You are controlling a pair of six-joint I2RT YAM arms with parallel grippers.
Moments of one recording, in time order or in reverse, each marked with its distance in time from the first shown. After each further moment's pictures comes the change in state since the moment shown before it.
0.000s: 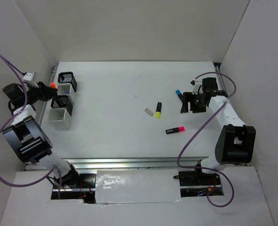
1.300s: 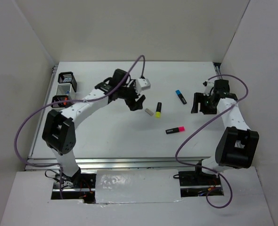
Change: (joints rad) left arm -1.183 0.121 0.420 -0.678 -0.516 0.312; right arm -0.140 -0.028 -0.013 -0.004 0.049 -0.038
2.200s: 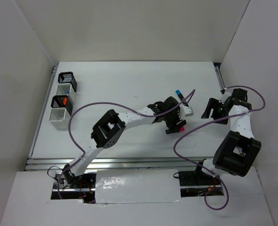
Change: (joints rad) left arm -0.430 0.601 0.388 0.193 -0.134 -0.233; right arm -0.256 -0.079 -0.085 -0.058 -0.101 0.022
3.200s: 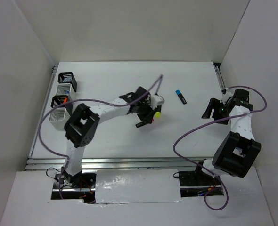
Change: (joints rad) left arm 0.190 -0.291 -0.354 -0.124 -0.028 -0.031; right arm -0.029 -0.011 0.000 -0.015 -0.041 -0.018
